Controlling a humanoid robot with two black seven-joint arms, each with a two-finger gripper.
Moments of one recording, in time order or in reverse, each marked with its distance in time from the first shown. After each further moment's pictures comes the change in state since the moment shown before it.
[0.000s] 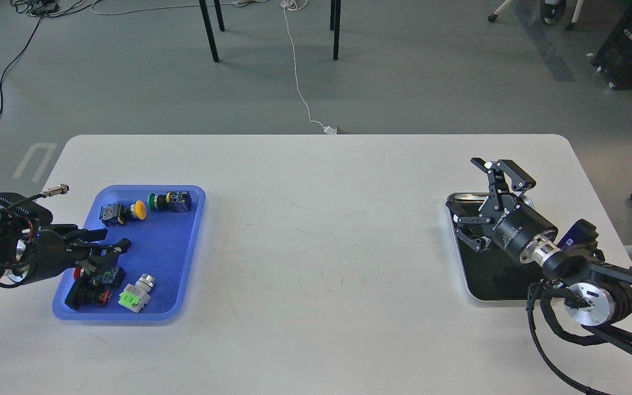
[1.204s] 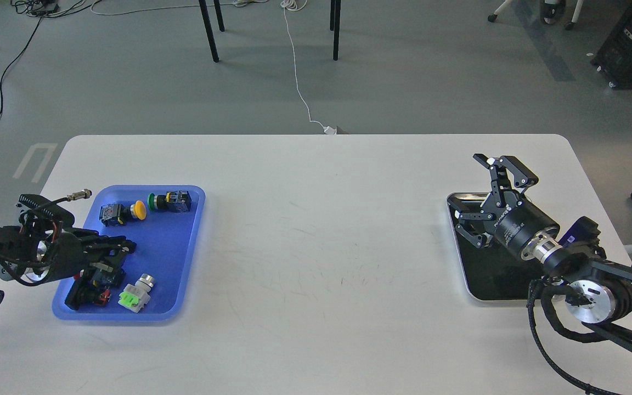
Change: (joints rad) left arm -0.067 -0.076 0.083 0.100 0.032 0.001 0.000; right arm -0.001 -0.001 0.017 0.000 0.000 0.000 0.000
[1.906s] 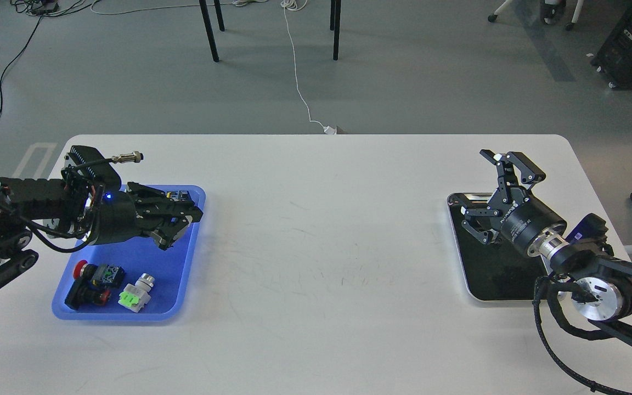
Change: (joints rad) left arm -0.202 0.037 -0.002 -0.473 0.016 -0.145 0.000; right arm 0.001 -0.022 0.012 -0.004 0.000 0.000 0.000
